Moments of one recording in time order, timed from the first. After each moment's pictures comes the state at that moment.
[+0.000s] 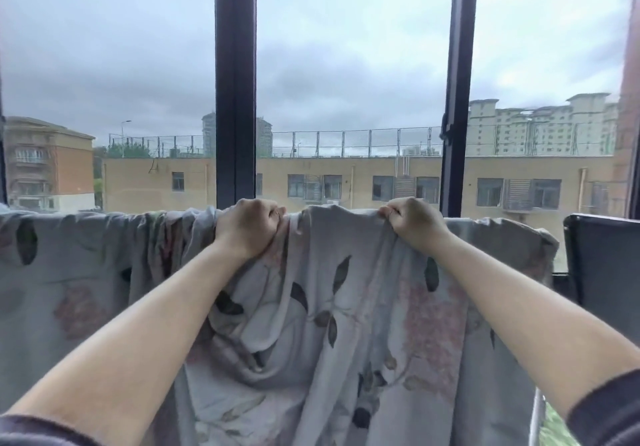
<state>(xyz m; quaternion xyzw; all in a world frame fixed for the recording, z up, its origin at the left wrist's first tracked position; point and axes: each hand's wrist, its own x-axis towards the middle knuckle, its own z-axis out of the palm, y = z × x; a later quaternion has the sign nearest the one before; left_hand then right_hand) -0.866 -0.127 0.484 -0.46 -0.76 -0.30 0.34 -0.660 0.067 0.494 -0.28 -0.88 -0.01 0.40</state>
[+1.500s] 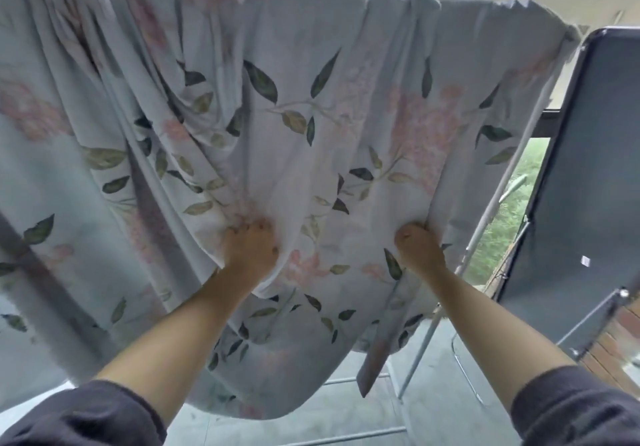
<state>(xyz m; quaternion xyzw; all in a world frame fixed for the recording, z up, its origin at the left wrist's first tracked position) -0.803 -0.151 0.173 -0.44 -0.89 0.02 0.13 -0.575 0.039 0.161 -0.52 -0.79 0.25 0.22</state>
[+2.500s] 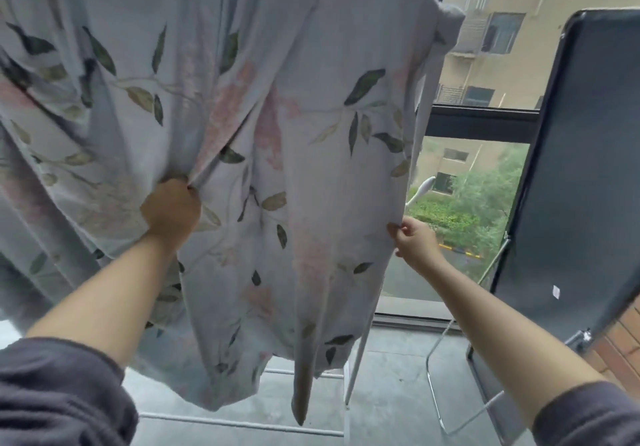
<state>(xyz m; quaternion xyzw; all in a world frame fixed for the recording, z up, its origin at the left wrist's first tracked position) -0.691 -0.067 0.213 -0.14 -0.95 -0.25 0.15 -0.421 0.214 0.151 -0.37 -0.81 0.38 0.25</state>
